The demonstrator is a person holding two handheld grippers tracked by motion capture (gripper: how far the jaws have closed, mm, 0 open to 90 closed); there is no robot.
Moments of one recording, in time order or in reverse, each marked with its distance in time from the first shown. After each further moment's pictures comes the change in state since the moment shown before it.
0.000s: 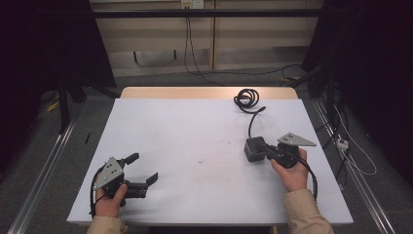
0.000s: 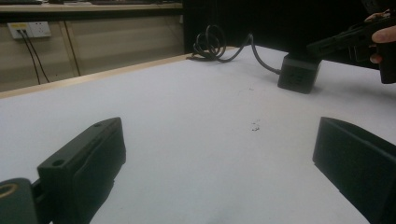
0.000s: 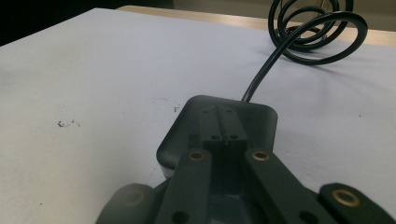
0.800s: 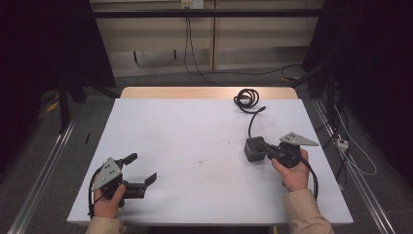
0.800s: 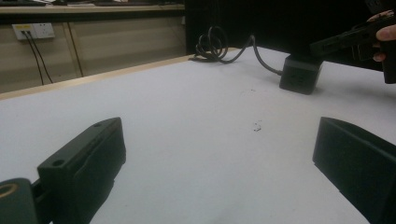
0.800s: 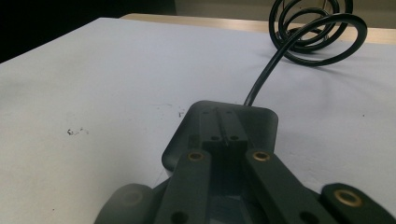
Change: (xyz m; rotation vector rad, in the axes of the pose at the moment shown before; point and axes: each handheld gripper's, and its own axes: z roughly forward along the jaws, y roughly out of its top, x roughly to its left) left arm 0.001 0.000 -0.003 -0.007 0.008 -0.006; right arm 0.000 0.002 -0.003 -0.018 0.017 0.038
